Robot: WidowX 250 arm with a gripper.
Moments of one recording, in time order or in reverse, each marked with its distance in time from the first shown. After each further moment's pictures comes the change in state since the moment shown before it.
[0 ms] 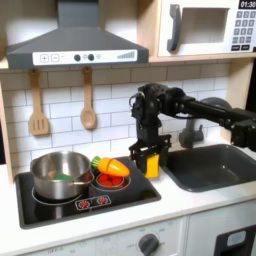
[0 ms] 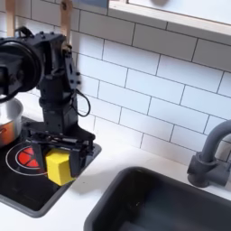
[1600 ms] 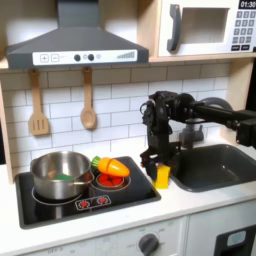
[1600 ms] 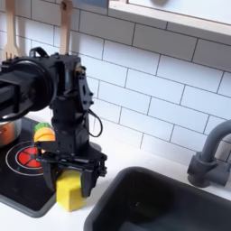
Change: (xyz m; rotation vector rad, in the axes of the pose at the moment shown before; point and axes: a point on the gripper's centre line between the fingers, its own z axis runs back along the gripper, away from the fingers) arm -0.012 -0.020 -0.018 -0.004 0.024 -0.013
